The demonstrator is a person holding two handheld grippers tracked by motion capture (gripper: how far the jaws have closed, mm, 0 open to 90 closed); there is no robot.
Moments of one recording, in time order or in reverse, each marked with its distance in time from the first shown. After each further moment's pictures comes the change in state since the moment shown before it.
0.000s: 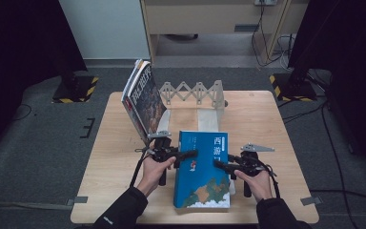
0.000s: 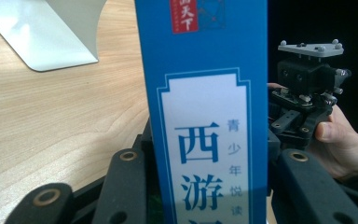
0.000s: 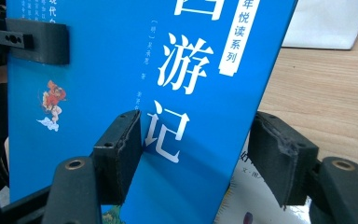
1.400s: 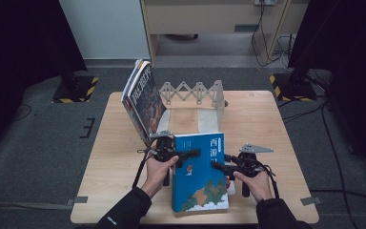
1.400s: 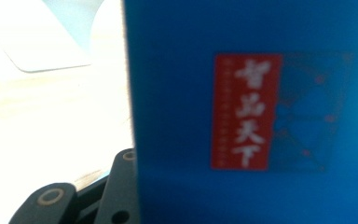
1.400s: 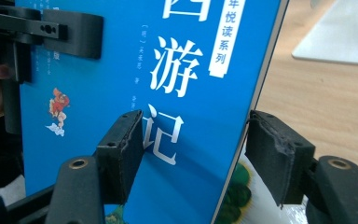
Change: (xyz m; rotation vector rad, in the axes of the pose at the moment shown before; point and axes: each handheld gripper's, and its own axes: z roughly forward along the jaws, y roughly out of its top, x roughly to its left) left arm -0.014 0.007 0.000 -0.026 -0.005 -0.010; right arm 0.006 0.001 0.001 -0.039 0.086 -0.051
